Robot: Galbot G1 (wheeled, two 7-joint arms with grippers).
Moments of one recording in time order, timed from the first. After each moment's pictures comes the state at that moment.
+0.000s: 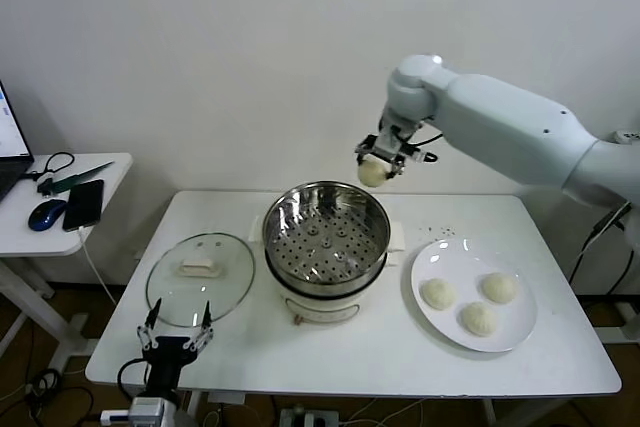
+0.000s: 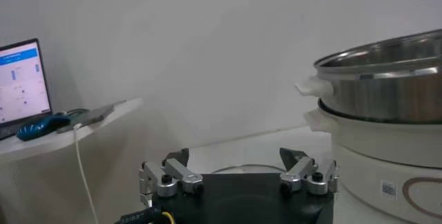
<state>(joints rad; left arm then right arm) 1.68 -1.53 -0.65 -2.01 0.13 -0.05 -0.02 0.54 1.19 -1.09 1.16 -0.40 0.44 -1.15</state>
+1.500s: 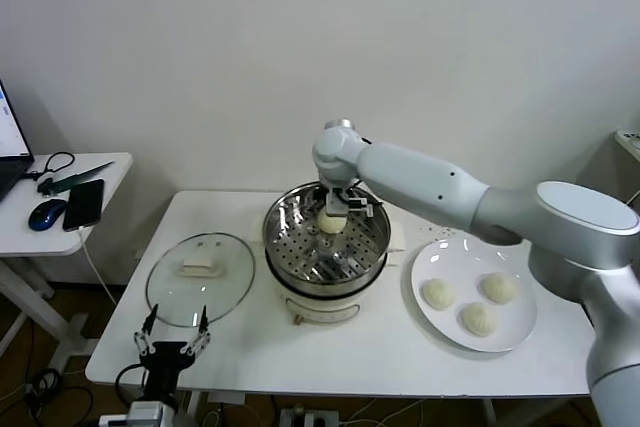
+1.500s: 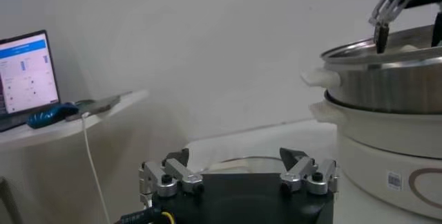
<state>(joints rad) 1.69 -1.54 -0.66 -2.00 0.12 -0.05 -0.03 0.43 1.24 -1.07 1.15 -0.57 0.53 -1.12</state>
